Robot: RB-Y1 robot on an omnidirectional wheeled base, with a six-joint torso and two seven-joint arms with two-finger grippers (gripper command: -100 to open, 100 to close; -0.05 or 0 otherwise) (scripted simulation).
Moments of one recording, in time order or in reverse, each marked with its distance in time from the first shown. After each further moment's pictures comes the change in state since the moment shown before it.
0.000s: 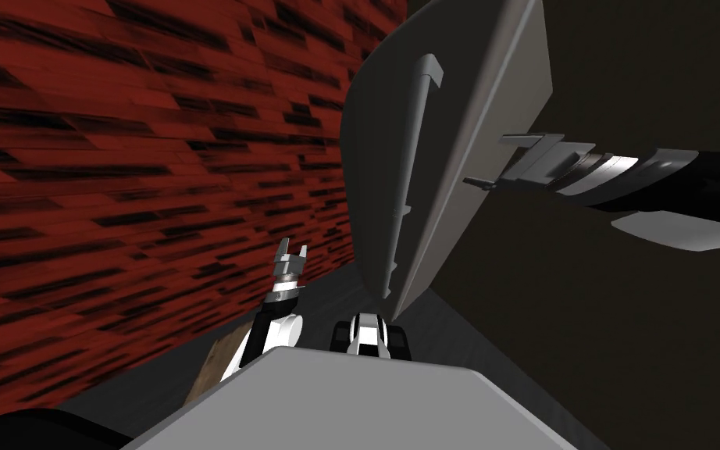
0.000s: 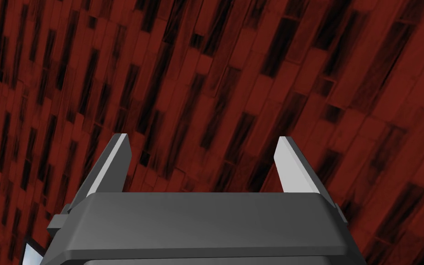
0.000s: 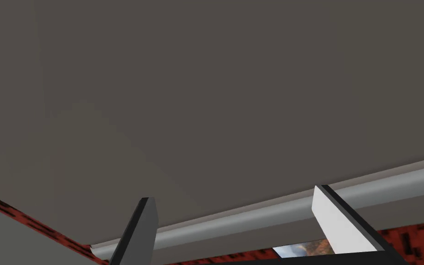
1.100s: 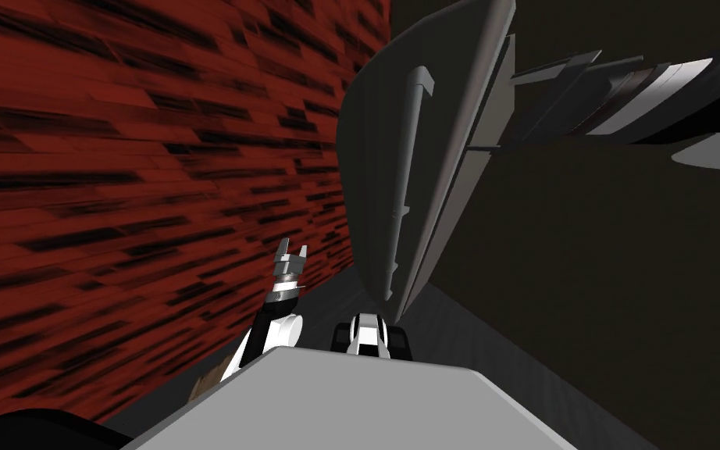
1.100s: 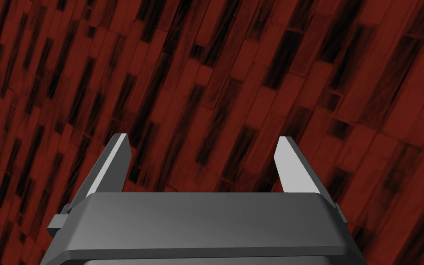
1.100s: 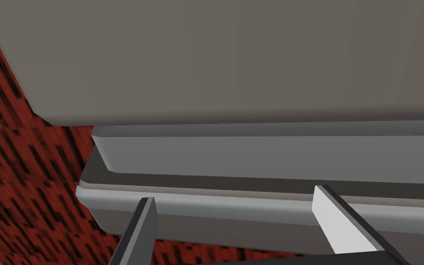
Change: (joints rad) left arm 0.000 0.000 0.000 0.000 0.000 0.000 0.000; right arm -0.050 -0.293 -0.067 0.160 -0.031 -0.035 0.214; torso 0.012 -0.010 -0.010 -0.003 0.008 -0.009
